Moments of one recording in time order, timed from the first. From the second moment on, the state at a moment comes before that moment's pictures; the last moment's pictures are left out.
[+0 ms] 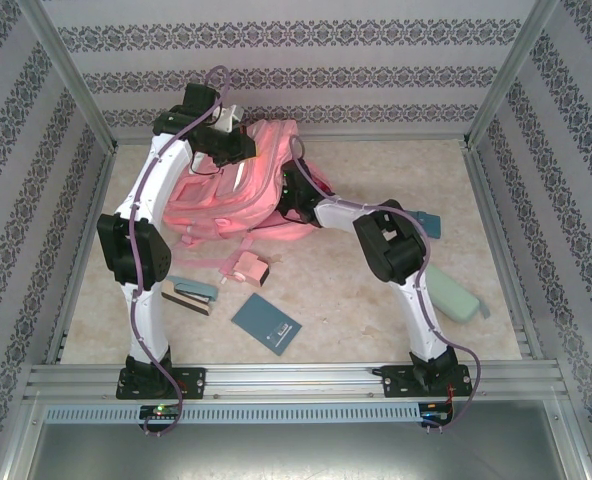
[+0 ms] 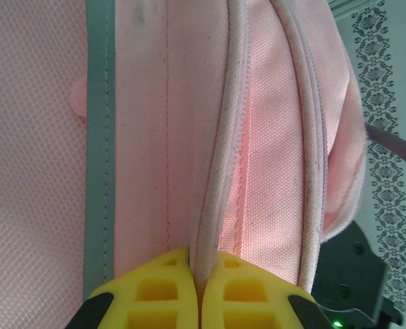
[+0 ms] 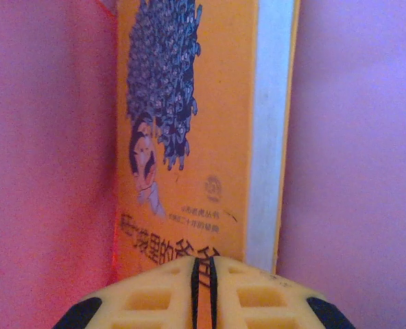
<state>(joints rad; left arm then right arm) -0.17 2.07 2.16 -1.00 0.60 -0.37 0.57 2.35 1.66 0.19 -0.36 1.18</state>
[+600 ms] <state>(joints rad) -0.18 2.07 2.13 -0.98 0.56 -0.37 0.56 2.22 1.53 0.16 -0.38 1.12</state>
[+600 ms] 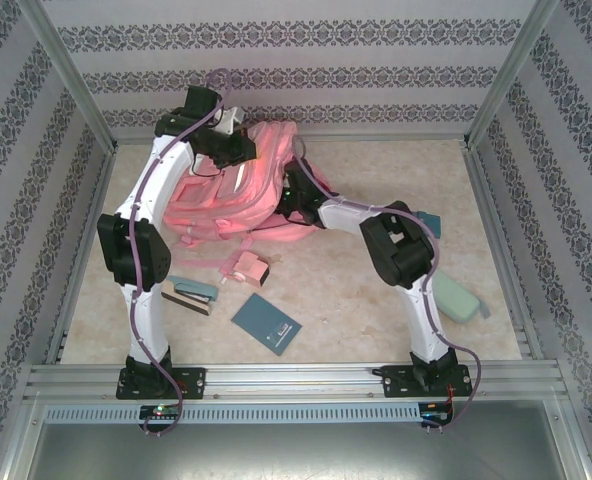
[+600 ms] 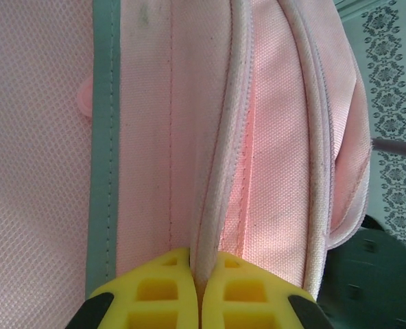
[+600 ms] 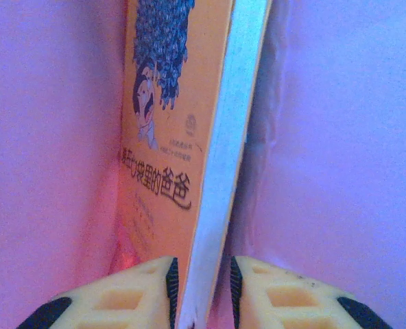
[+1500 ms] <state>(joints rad) -0.18 2.11 1.99 -0.83 0.44 -0.42 0.77 1.55 0.95 -0.25 -0.28 0.59</state>
